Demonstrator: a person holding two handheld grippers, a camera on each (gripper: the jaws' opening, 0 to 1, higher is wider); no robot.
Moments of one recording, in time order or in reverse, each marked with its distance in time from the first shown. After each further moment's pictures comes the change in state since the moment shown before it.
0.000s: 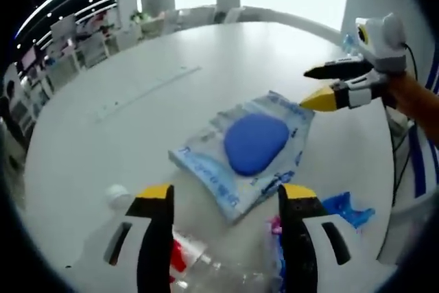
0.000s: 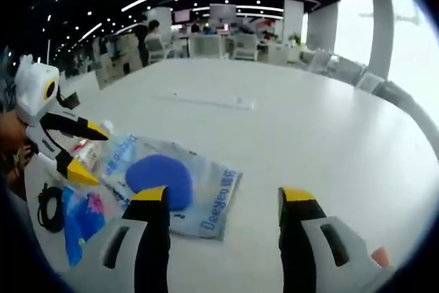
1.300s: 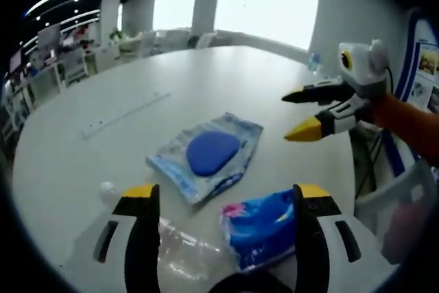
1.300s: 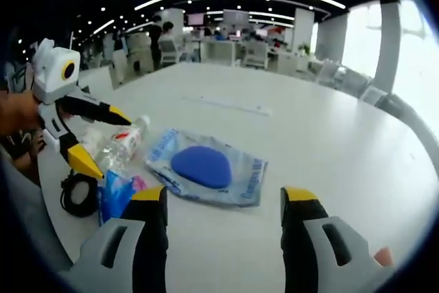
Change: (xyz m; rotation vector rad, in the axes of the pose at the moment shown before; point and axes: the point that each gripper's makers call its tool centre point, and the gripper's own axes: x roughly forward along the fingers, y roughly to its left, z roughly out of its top) left arm -0.064 -0.040 0.003 0.035 -0.159 -0.178; right arm -0.071 0.055 -0.001 -0.065 -0.036 0.041
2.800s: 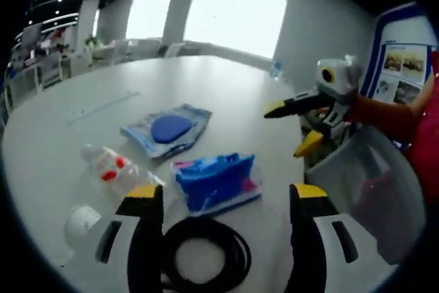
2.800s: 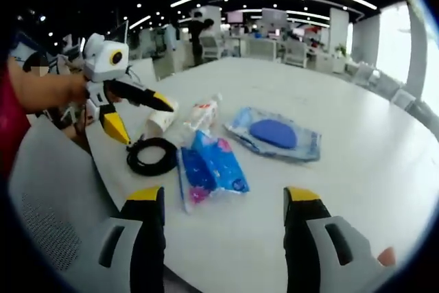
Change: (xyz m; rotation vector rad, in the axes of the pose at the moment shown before) left arm -0.070 -0.054 -0.059 0.011 -0.063 -0.216; right arm -0.074 0.108 -0.053 -0.059 0.020 0.239
